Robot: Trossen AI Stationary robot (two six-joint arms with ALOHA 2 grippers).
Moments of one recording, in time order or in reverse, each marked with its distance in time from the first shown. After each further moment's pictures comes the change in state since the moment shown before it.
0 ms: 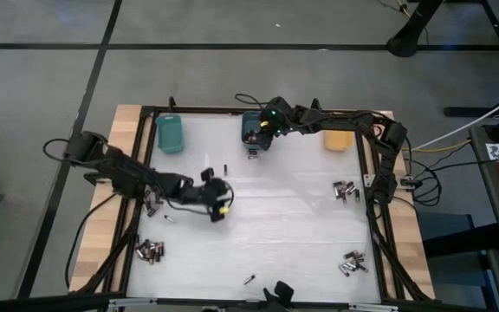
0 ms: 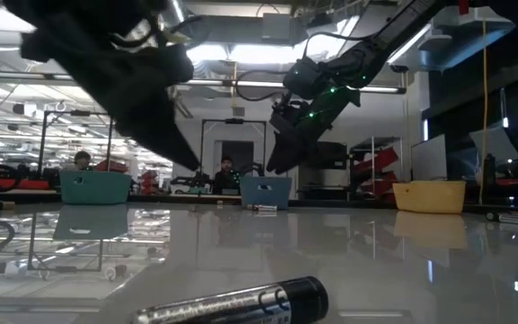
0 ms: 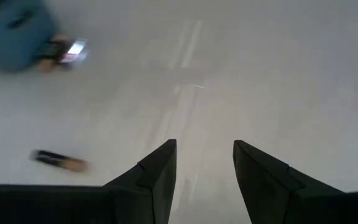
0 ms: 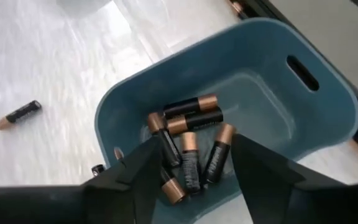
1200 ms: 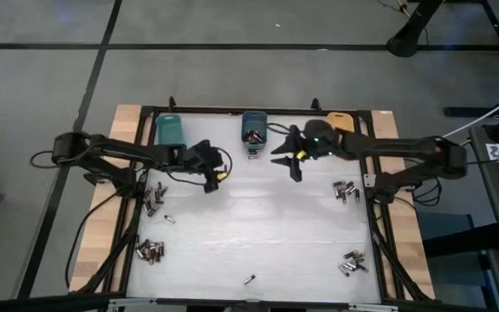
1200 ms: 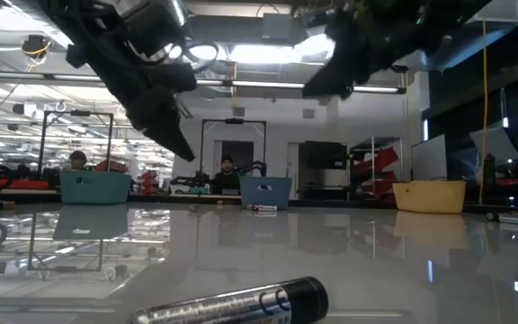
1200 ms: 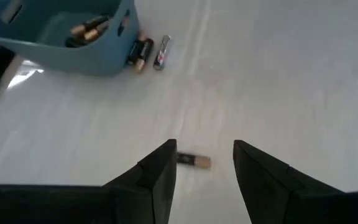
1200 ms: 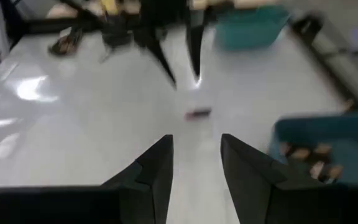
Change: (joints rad) left arm 0.371 -0.138 0.002 -0.141 0.254 0.360; right arm 0.242 -0.611 -0.414 0.141 -0.109 -0.119
